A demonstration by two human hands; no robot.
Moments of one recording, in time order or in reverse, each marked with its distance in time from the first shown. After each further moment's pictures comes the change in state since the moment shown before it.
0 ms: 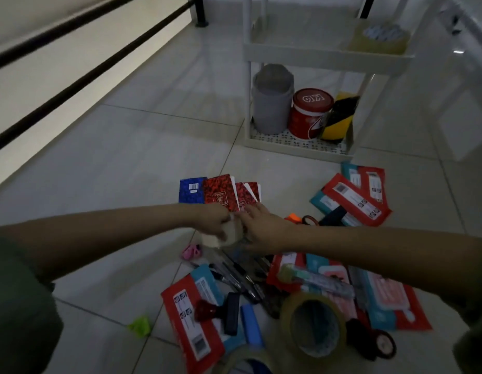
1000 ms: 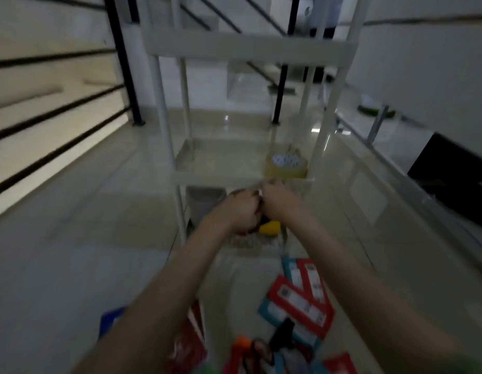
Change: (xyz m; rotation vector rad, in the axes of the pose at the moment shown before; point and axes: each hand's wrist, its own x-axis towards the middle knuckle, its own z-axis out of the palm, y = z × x) left_hand 0.078 0.098 -0.230 -0.037 0.636 0.284; right_hand -0.029 0.136 -0.227 -0.028 0.440 0.756
